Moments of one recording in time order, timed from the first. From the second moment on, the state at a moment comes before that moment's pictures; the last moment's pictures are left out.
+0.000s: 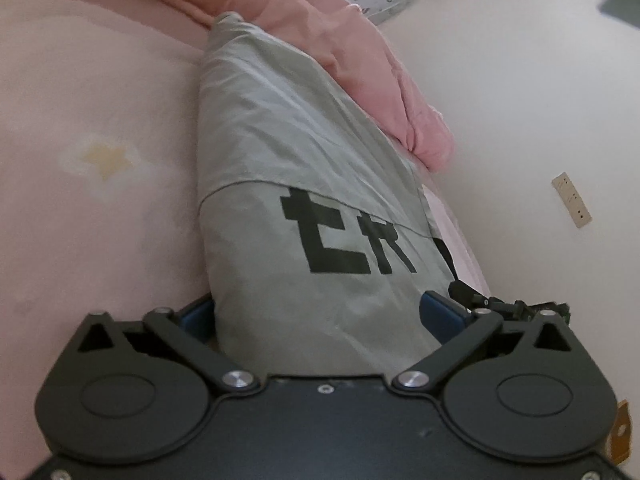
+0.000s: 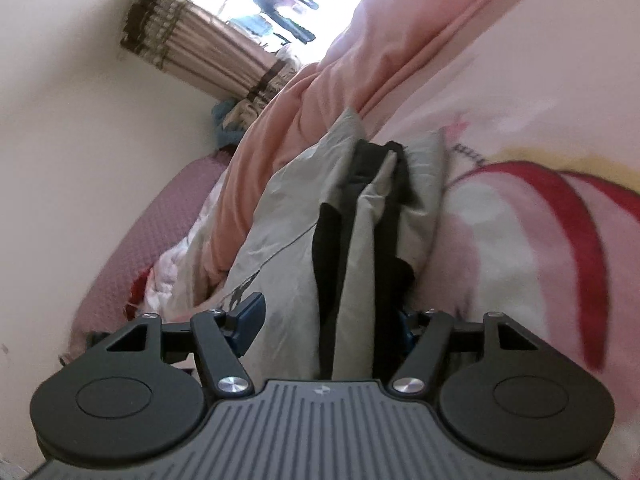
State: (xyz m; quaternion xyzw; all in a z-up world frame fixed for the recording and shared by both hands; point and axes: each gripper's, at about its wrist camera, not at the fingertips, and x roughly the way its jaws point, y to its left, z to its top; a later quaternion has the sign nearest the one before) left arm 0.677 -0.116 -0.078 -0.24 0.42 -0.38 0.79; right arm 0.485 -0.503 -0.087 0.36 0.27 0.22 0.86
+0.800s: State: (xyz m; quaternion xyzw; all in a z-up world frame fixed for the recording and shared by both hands) left arm 0.652 -0.150 -0.035 -0.12 0.38 -0.31 0.86; right arm 0.451 -0.454 -0.042 0.35 0.25 0.16 0.89
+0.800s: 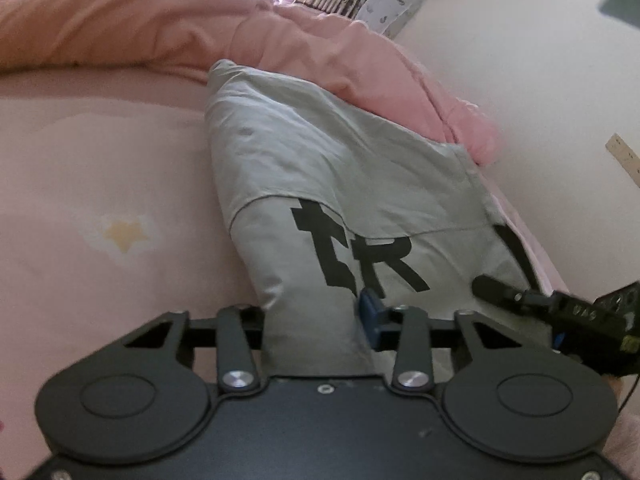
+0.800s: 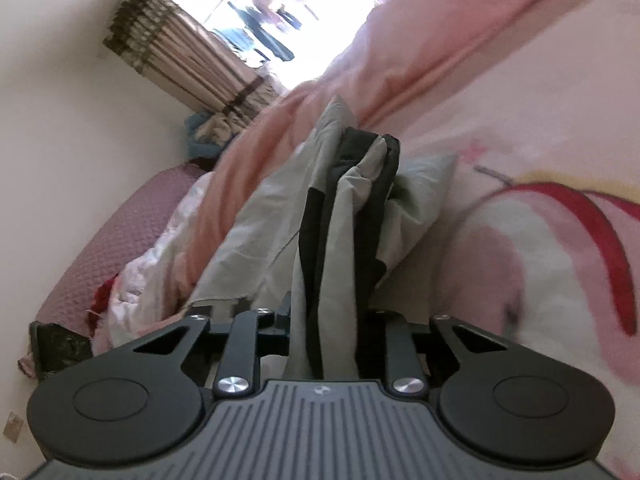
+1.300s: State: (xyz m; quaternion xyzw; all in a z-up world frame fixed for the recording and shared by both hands) left arm 0.571 -0.032 0.007 -0.12 0.36 -0.30 0.88; right arm 0.402 -0.346 -0.015 0.32 0.24 0.22 0.89
